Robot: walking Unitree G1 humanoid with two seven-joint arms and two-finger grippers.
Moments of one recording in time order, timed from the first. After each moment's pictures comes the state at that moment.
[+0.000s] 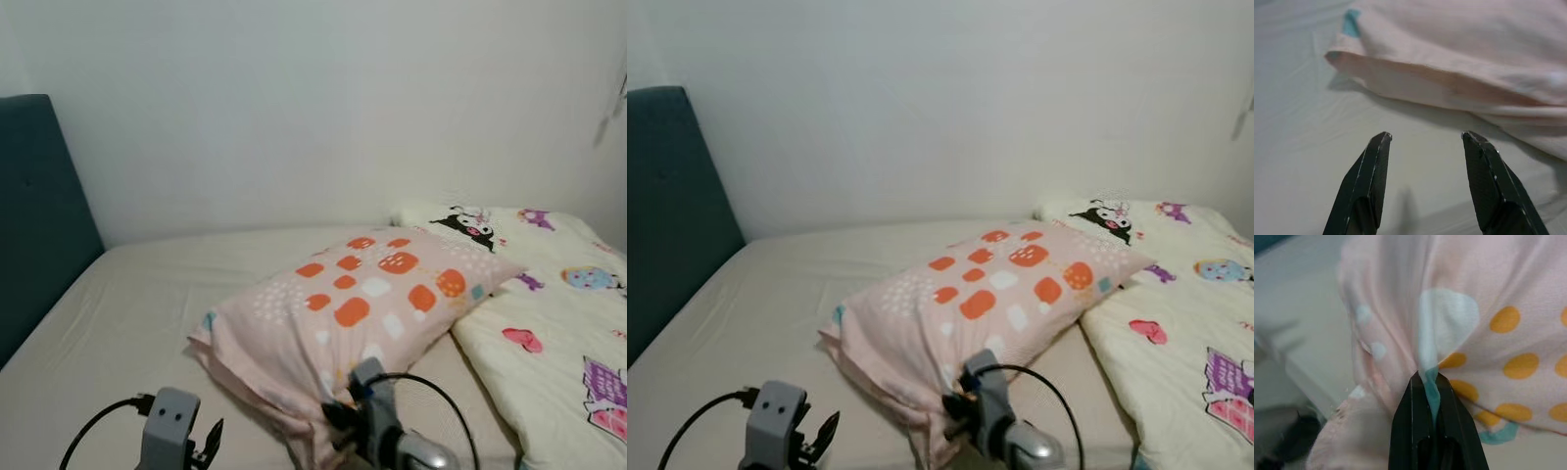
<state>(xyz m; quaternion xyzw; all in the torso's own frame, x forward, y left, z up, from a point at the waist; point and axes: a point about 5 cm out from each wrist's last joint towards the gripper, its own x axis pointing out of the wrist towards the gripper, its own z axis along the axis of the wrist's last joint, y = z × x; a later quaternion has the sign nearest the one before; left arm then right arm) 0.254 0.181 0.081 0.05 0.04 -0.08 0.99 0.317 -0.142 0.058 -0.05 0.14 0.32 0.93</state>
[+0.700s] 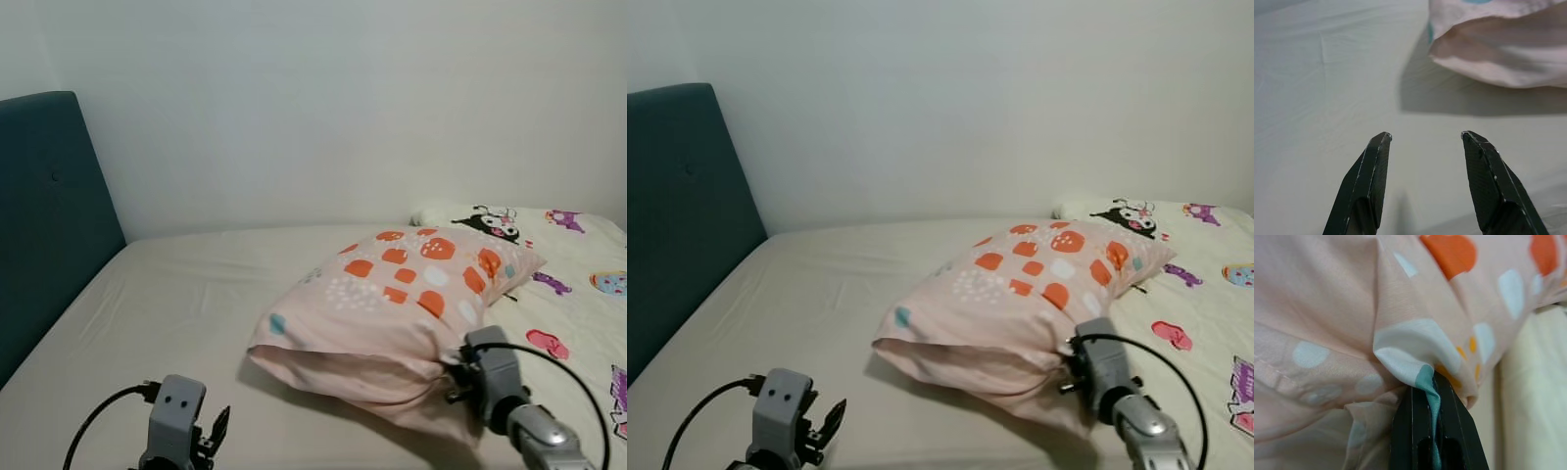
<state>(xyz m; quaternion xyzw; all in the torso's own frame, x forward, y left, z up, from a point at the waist) 0.264 0.176 0.092 0.04 0.02 -0.09 0.99 0.326 -0.274 0.124 -0.12 0.09 0.04 0.99</state>
